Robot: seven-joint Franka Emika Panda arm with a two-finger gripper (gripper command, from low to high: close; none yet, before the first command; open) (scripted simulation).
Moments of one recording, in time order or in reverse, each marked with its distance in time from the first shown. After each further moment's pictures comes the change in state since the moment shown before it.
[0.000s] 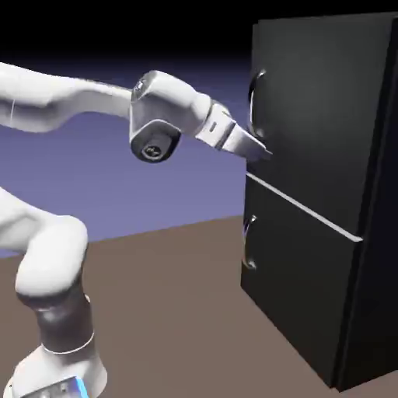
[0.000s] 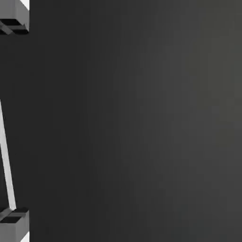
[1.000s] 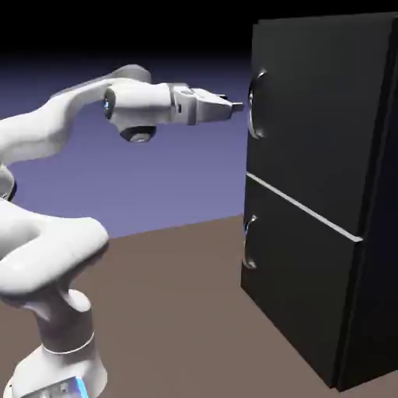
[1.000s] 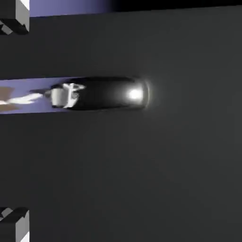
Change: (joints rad) arm -0.597 -0.527 0.620 0.190 1.305 -0.194 -0.625
